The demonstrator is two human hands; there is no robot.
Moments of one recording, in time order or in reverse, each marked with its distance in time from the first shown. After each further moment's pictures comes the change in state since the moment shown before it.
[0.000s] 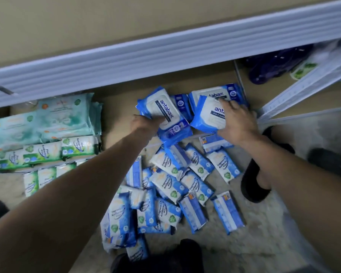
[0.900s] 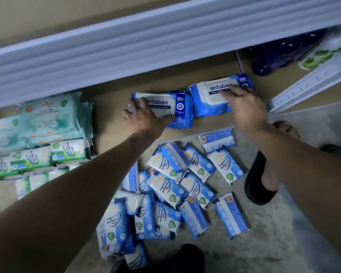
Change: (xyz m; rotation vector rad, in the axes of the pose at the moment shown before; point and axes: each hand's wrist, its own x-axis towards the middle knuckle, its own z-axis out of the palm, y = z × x) left_hand 0.011 0.010 0.022 0.799 0.248 0.365; right_hand 0.053 0.042 0.030 0.042 0.171 -0.091
